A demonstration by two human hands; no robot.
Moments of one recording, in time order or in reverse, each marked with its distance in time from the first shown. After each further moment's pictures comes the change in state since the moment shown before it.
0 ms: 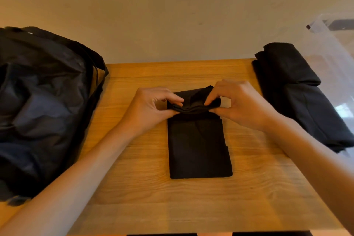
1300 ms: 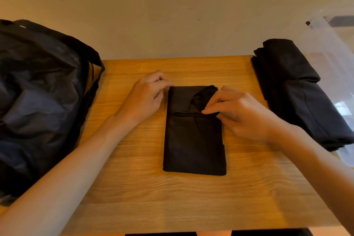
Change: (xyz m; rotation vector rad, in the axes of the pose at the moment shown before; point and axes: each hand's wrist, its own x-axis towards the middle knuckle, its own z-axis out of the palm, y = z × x) left_hand 0.020 -0.026 0.001 0.468 0.007 0.079; right_hand -0.025 0.009 0.012 -0.069 -0.031 -0.150
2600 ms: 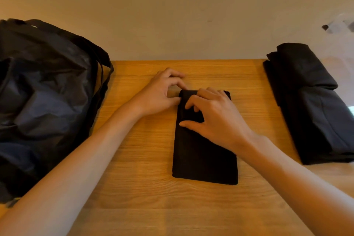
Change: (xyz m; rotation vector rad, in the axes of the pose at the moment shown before) left_hand 0.022 -0.009 -0.008 -0.261 -0.305 -0.274; right_hand 0.055 -0.054 0.044 -0.192 0.139 0.180
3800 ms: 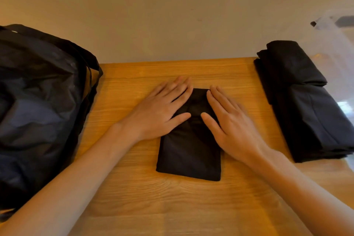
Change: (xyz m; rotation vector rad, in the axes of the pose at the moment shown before) left_hand -0.018 0.008 0.027 0.630 -0.175 0.246; right_hand -0.044 0.029 -0.005 -0.019 -0.115 0.292
